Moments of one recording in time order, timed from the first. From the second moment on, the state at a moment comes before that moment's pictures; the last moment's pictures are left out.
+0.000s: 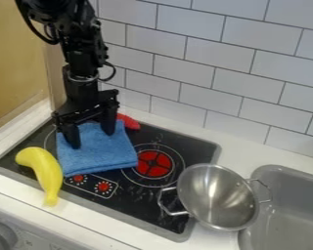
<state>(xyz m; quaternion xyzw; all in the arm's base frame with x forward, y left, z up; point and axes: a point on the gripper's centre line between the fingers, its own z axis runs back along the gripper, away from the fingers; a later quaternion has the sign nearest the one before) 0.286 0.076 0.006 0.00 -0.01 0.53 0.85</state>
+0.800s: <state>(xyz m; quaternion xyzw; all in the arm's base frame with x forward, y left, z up) 0.288 0.109 0.014 0.00 -0.02 0.57 0.82</state>
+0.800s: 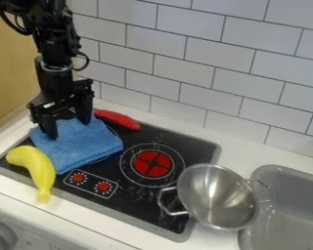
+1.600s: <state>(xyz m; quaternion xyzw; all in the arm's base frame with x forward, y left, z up) 0.291 0.111 0.030 0.01 -0.04 0.57 0.82</state>
